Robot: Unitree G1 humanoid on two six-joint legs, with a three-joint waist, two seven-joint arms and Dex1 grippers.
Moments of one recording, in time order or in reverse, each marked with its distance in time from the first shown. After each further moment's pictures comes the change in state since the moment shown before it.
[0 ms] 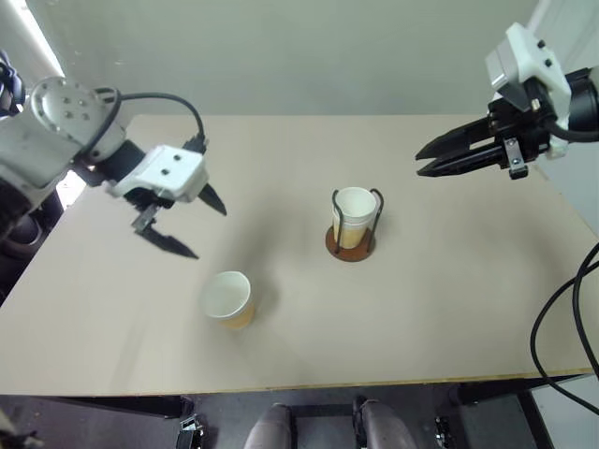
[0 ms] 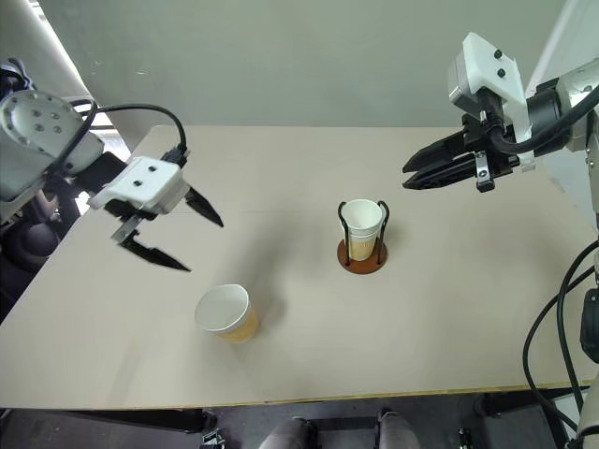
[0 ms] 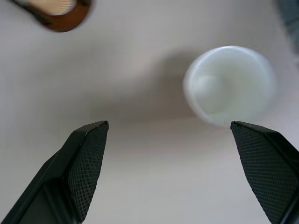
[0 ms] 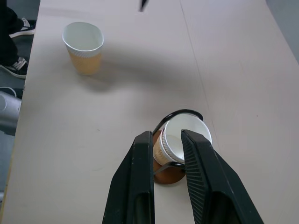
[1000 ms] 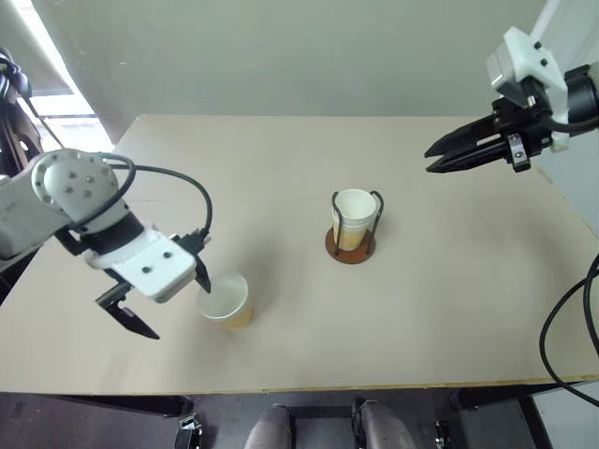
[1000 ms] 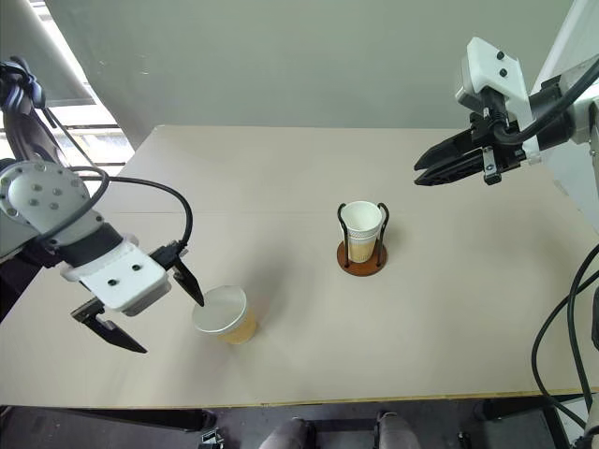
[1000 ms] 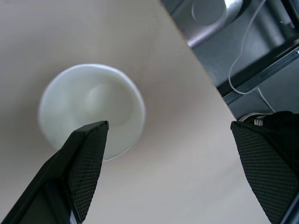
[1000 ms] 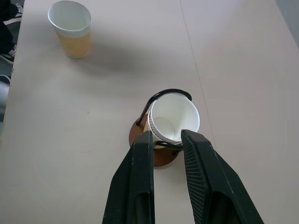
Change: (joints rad) left arm 0.074 0.241 -0.107 -0.438 0.121 -0.086 0.000; right arm -0.060 -0.037 0.113 0.147 0.009 -0.116 0.003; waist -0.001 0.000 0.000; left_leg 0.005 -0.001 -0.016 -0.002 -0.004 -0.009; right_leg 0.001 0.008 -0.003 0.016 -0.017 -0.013
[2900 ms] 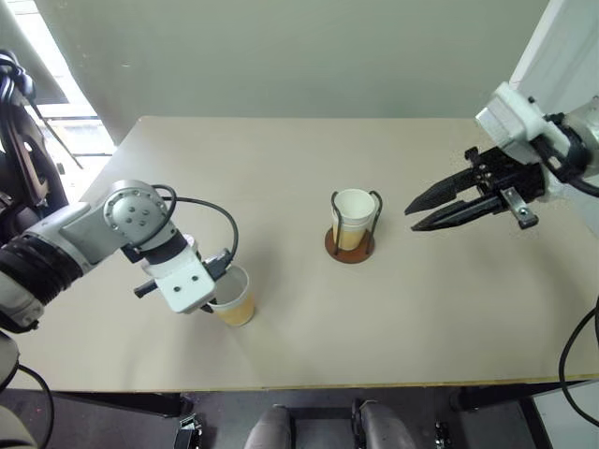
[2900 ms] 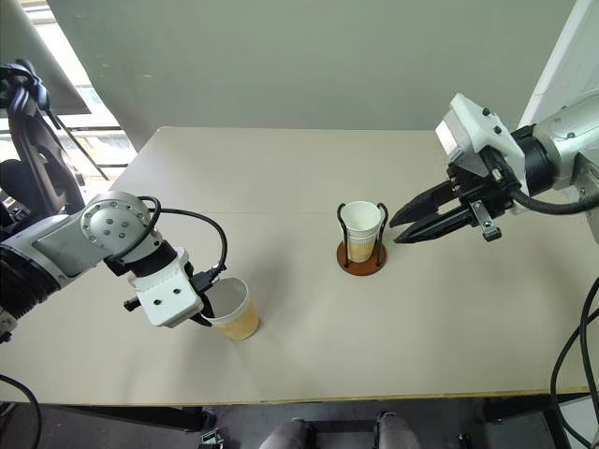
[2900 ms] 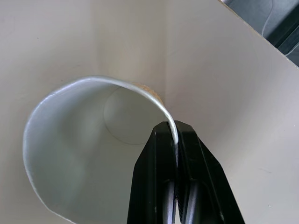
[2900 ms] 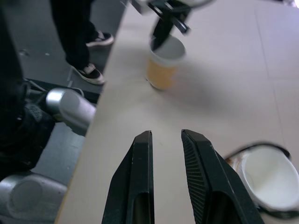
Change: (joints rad) left arm 0.389 -0.337 0.385 0.332 0.255 -0.368 0.000; right arm 0.207 -0.061 -0.056 -0.306 0.370 0.029 0.000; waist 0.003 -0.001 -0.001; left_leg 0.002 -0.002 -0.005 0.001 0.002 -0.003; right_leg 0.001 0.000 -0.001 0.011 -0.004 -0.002
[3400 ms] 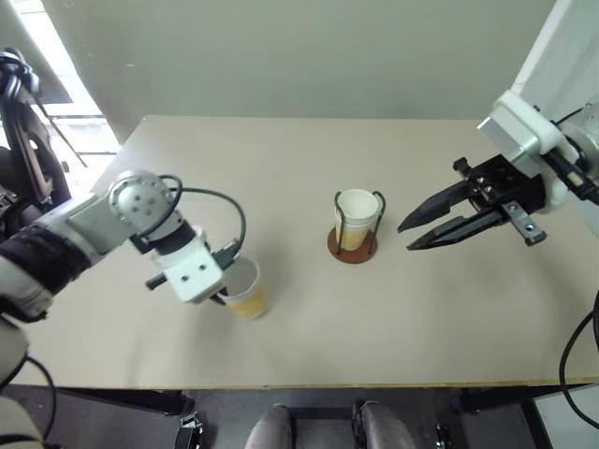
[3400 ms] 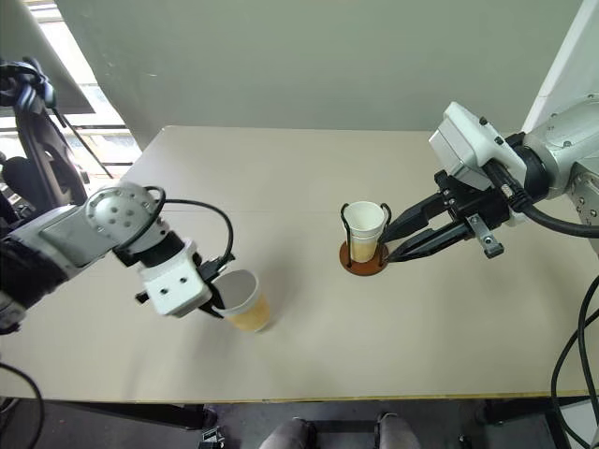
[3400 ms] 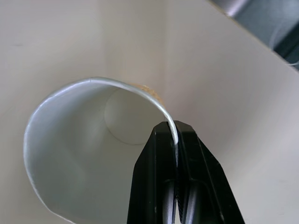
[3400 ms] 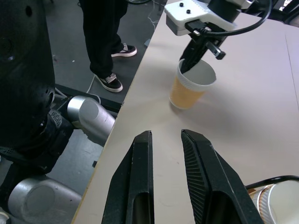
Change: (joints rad) left arm -0.101 -0.113 -0.018 0.113 -0.065 -0.030 -0.001; right arm 0.009 0.007 -0.009 -0.039 0.052 0.017 0.000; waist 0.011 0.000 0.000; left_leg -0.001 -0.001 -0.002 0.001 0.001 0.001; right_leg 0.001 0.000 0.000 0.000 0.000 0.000
